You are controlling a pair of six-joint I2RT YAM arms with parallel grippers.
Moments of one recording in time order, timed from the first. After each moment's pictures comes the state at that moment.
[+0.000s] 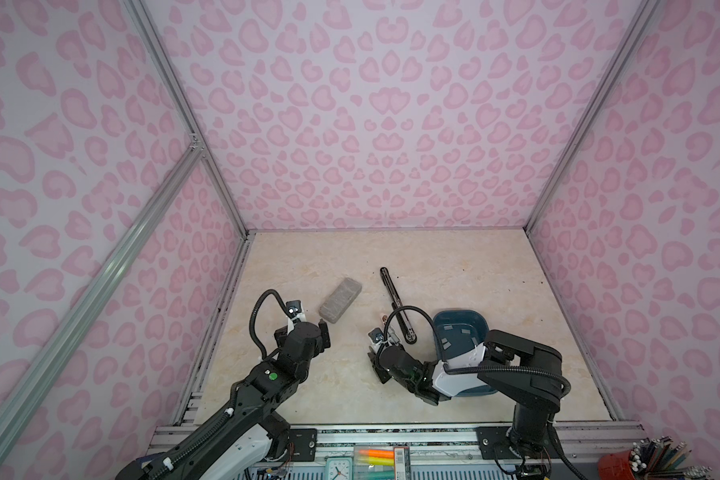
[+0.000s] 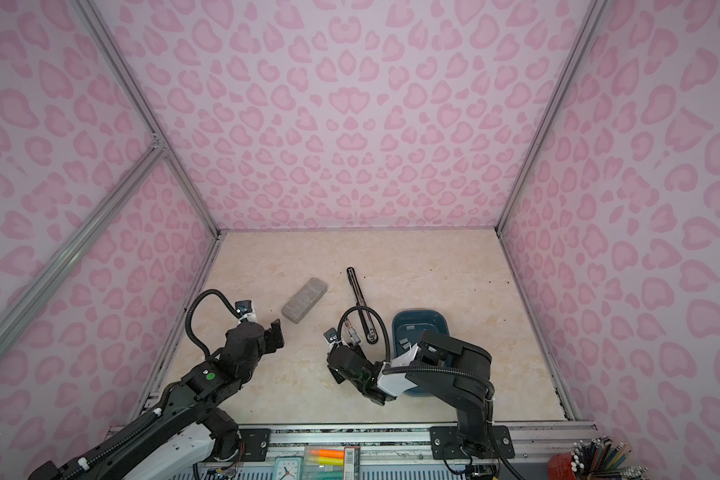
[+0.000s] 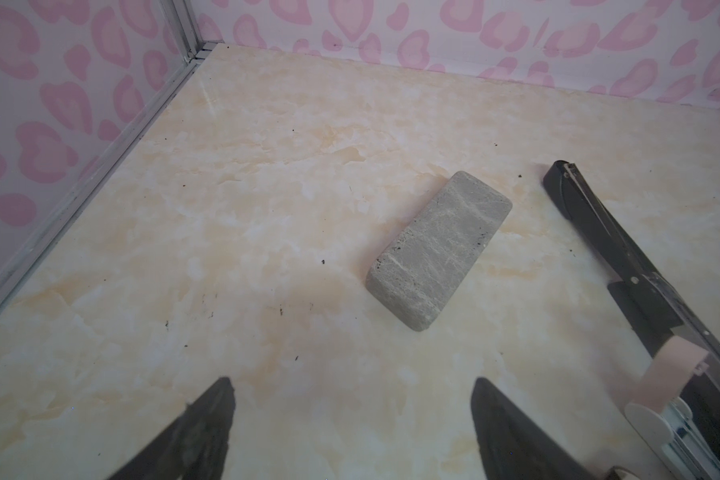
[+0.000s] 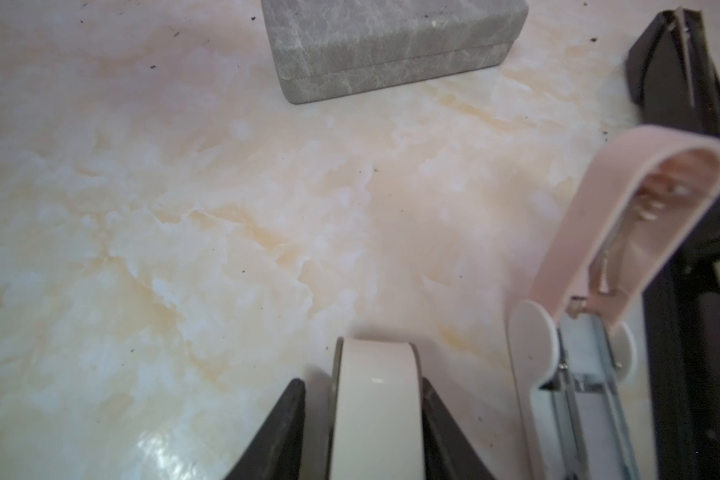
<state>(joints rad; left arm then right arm) -0.60 0.74 0.42 -0.29 -0.56 -0.47 1.13 1.86 0.67 0.52 0.36 0.27</state>
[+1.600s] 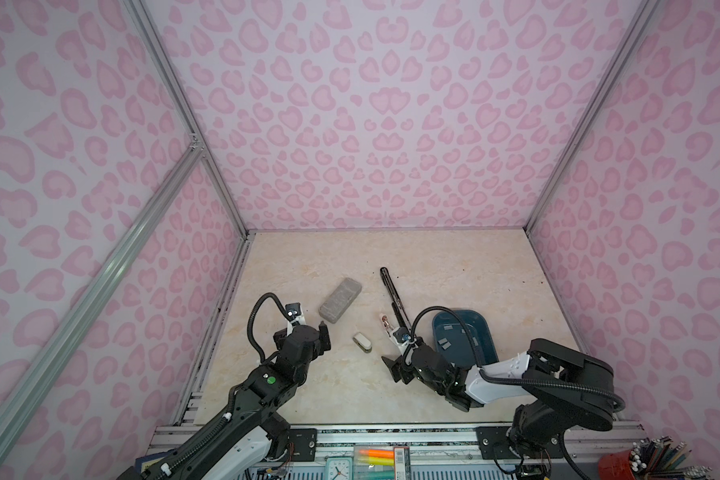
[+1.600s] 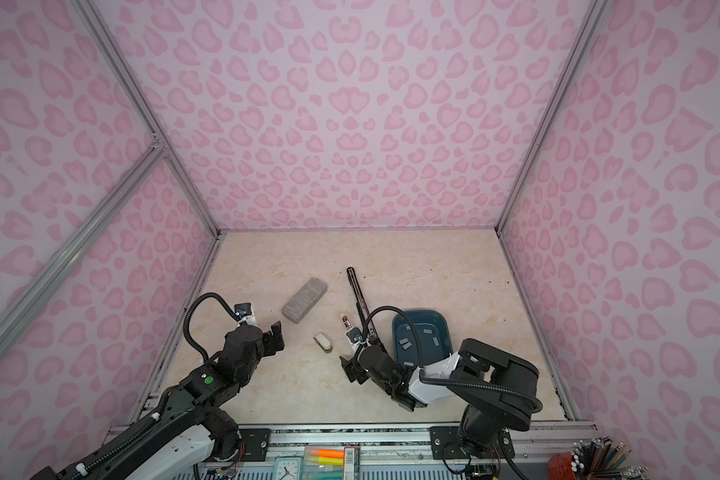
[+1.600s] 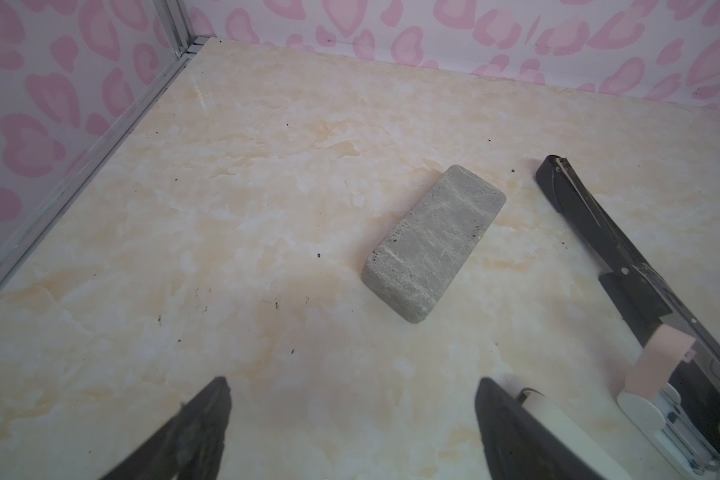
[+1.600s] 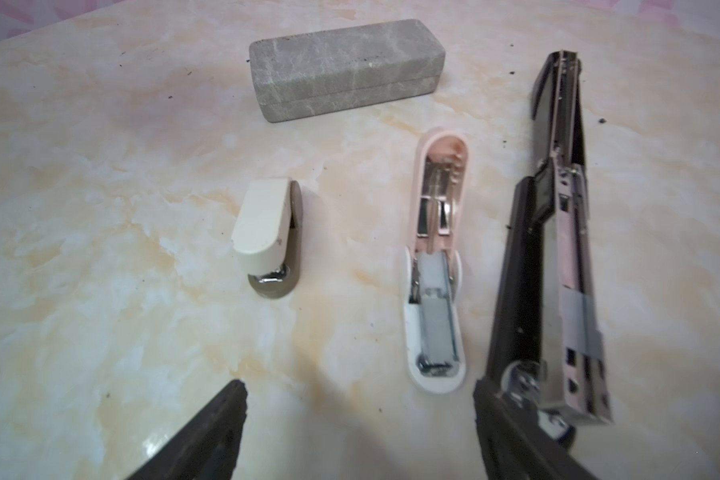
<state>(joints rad) -0.60 0.73 0.40 -0.29 -0.55 -0.47 1.05 1.56 0.36 0.64 0.33 0.22</state>
